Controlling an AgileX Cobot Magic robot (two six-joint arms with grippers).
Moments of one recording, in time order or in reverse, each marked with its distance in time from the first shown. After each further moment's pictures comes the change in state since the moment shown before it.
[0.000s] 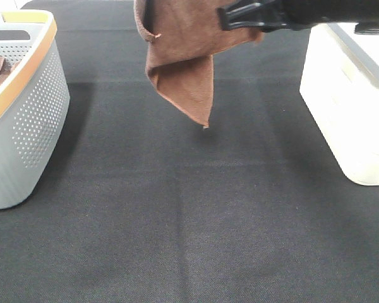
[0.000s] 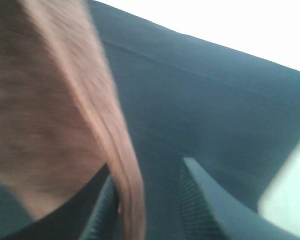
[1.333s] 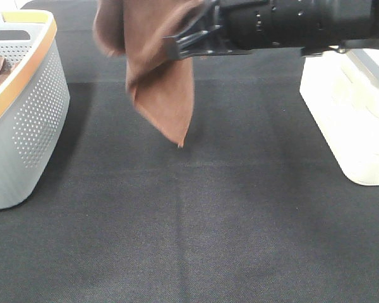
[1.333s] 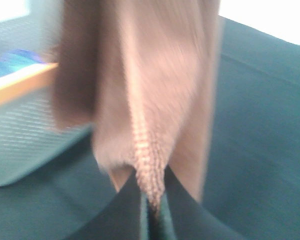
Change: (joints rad) left arm 0.200 0.014 0.000 0.075 0.301 -0.229; right arm 0.000 0.069 0.001 -0.001 0.377 0.006
